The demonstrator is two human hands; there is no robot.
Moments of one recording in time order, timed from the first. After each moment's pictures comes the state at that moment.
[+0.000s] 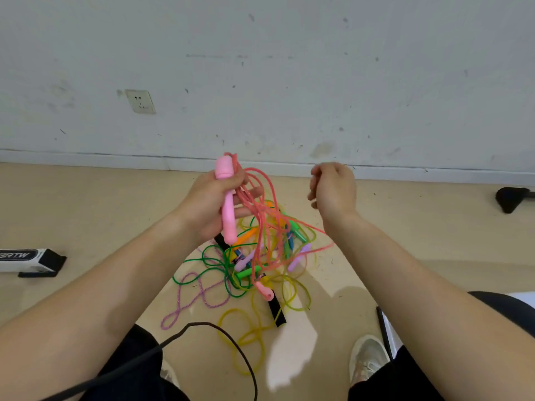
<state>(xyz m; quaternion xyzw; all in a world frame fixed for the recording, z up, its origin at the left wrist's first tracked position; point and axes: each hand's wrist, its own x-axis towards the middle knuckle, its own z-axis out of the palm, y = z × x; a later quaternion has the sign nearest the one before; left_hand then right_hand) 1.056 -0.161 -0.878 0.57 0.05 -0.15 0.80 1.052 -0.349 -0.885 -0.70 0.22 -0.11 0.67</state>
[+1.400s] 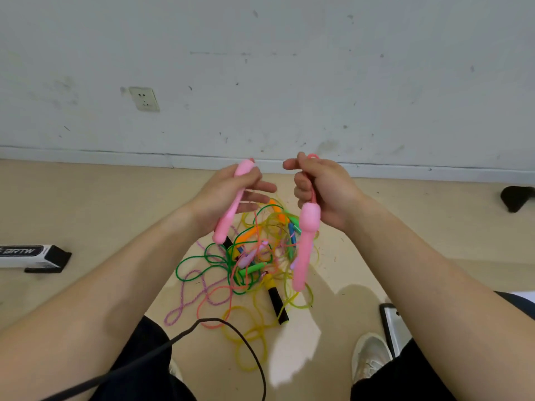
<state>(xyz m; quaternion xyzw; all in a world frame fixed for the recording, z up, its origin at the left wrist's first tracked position) 1.059 -0.162 -0.874 0.71 -0.01 -0.19 0.68 1.047 -0.346 -0.866 -0.59 0.07 0.12 0.80</state>
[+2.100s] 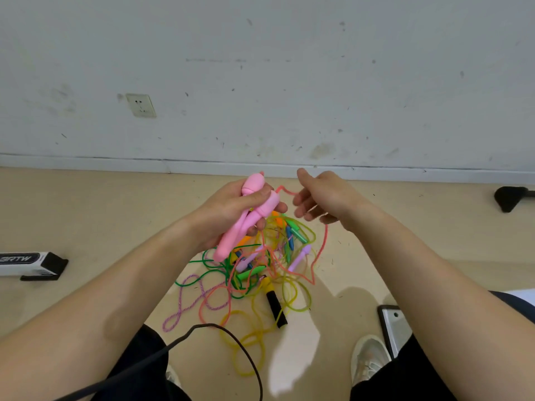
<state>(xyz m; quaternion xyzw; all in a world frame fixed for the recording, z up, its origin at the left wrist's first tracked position) 1.036 -0.166 -0.871 0.70 -0.10 -0.24 0.66 1.043 -0.364 -0.866 -0.85 0.13 0.13 0.50</state>
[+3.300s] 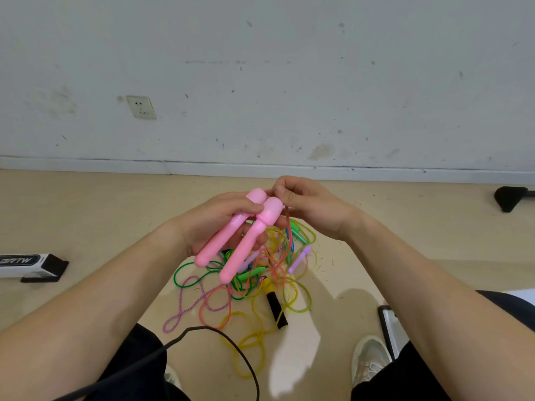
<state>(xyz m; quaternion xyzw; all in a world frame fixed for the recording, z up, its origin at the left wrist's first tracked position) 1.031 -0.155 -0.864 0.60 -0.06 -0.38 0.70 1.039 -0.355 -0.888 -0.71 -0.17 0.17 0.66</state>
